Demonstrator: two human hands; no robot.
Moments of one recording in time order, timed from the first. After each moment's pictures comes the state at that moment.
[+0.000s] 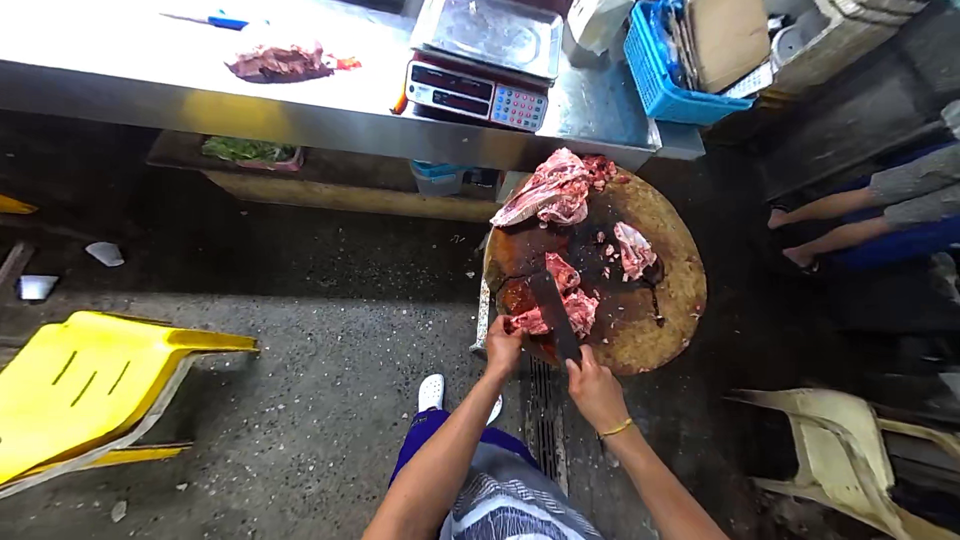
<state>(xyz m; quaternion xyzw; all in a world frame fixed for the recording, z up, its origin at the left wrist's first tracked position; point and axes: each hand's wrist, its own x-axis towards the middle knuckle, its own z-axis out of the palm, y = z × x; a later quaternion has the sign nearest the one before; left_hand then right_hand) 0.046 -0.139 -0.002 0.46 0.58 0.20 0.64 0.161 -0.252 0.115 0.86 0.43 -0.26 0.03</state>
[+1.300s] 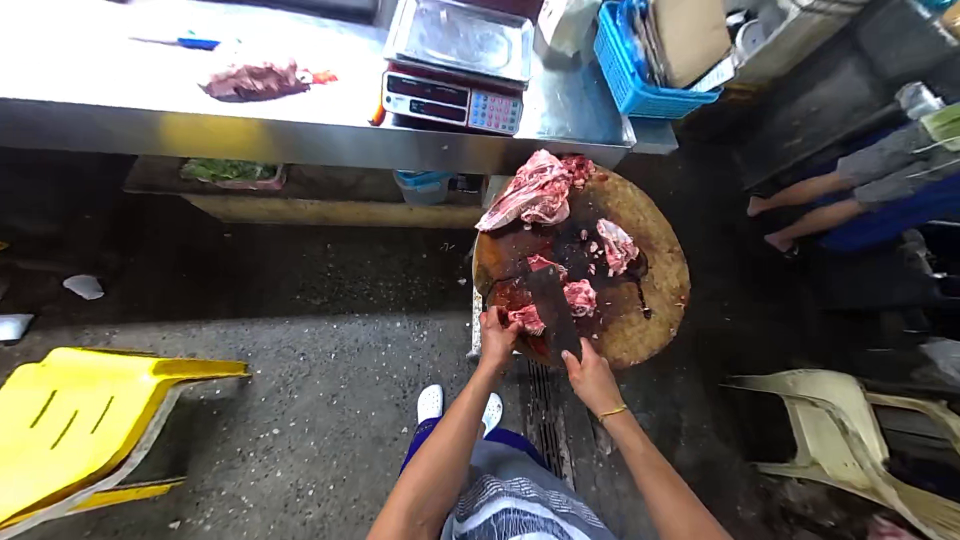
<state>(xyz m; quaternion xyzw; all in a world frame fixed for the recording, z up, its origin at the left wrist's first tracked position) 0.055 -0.121 -0.010 0.57 0.56 0.19 0.57 0.184 -0.249 0.100 0.88 0.34 -0.33 -0.08</state>
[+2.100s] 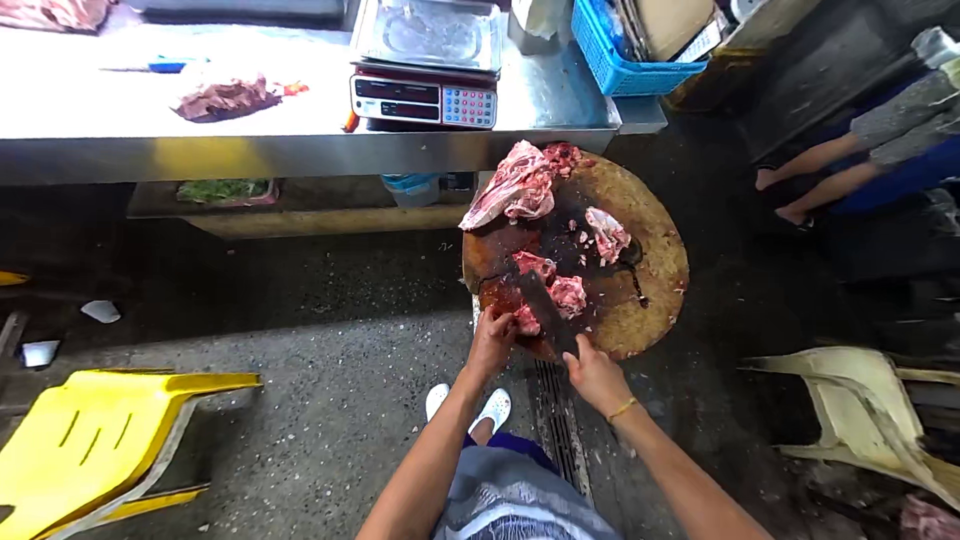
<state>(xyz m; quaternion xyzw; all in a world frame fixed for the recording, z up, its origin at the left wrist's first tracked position) 0.053 -0.123 -0.015 0.77 0.38 0.24 0.44 0.210 -0.246 0.121 0.85 0.38 -0.36 0.06</state>
